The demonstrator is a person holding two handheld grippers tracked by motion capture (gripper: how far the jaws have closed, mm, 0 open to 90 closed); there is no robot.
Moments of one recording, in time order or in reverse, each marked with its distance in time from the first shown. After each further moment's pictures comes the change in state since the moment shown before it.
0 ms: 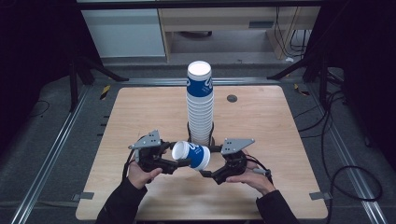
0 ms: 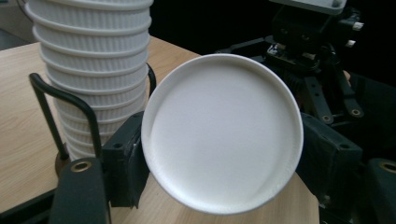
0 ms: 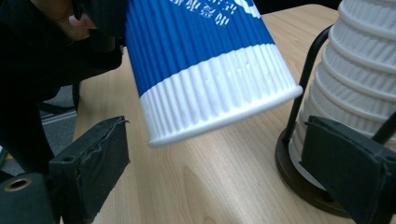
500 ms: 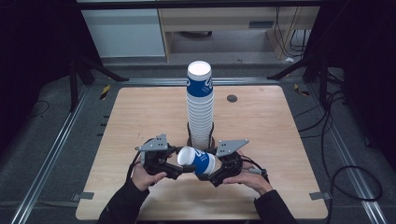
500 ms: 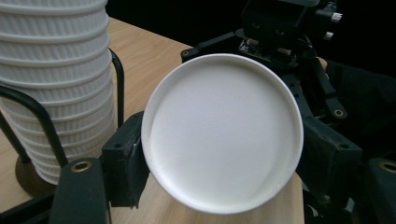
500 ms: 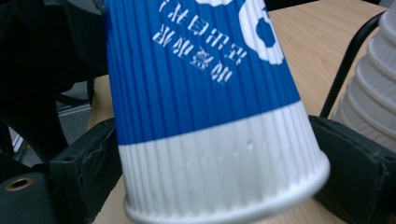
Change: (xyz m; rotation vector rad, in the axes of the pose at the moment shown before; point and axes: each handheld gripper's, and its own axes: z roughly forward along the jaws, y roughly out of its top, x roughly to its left) left arm -0.006 -0.003 0.013 0.051 -0.069 0.022; right arm 0.002 -0.003 0.014 0.021 0.076 -0.012
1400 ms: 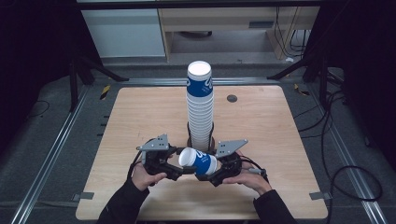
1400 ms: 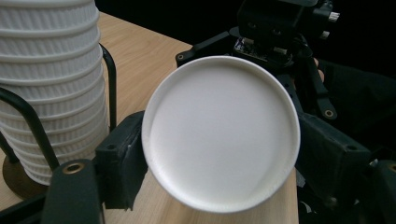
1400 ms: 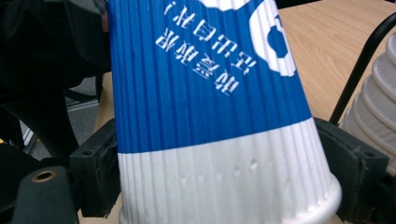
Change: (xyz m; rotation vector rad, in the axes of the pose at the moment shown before) left arm 0.001 0.001 -0.001 0.002 -0.018 -0.011; right arm 0.000 -0.001 0.000 0.007 0.030 -0.011
